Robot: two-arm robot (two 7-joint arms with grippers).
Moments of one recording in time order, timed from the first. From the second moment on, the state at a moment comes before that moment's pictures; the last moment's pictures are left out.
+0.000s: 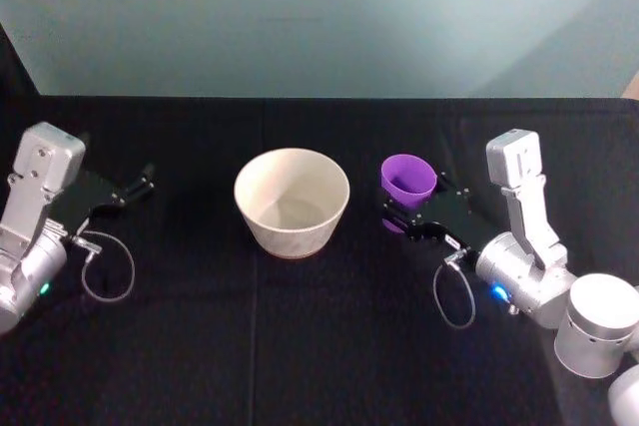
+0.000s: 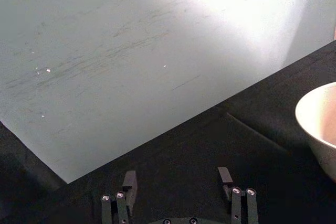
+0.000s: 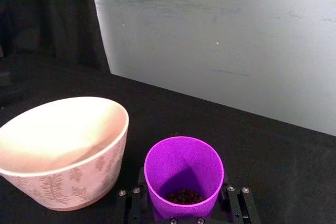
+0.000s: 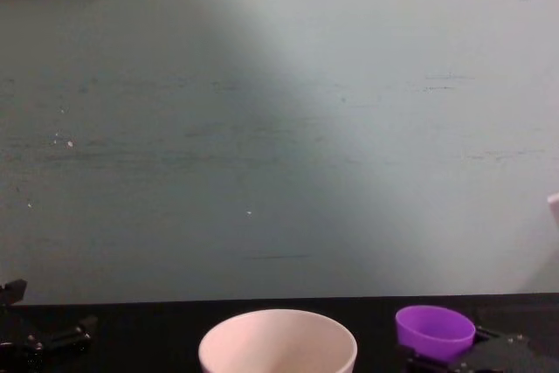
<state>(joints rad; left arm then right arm) -0.20 0.60 0.45 -1.41 -0.25 -0.12 0.03 0.26 0.28 -0.32 -1.22 0.24 -0.08 0.37</state>
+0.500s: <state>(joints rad) -0.20 0.60 0.45 -1.41 -0.25 -0.12 0.03 0.23 0.32 -0.30 -1.39 0.22 -0.03 0.36</state>
